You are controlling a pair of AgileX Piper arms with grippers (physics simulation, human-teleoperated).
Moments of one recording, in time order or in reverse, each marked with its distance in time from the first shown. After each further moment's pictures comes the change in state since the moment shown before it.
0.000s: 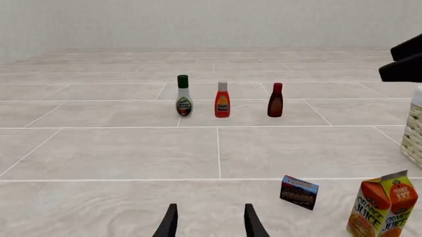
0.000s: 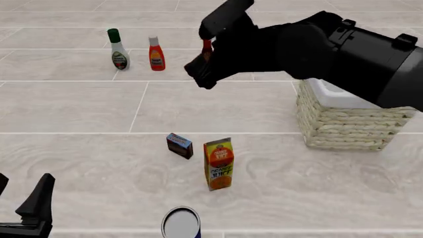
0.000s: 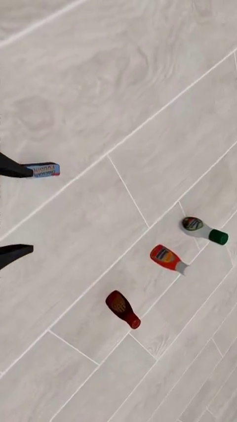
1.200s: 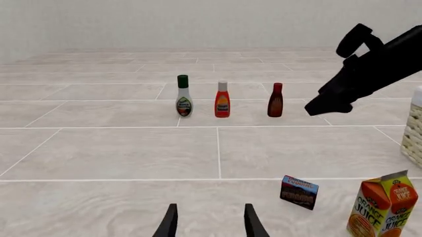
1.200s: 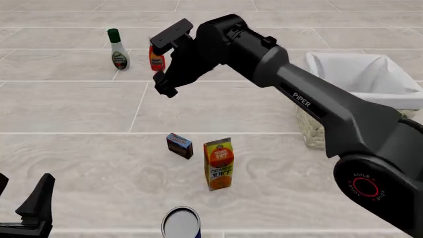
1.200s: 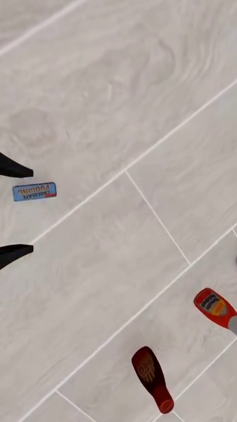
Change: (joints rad) left arm 0.000 0.000 0.000 0.000 0.000; right arm 0.039 0.515 -0.628 0.410 0.086
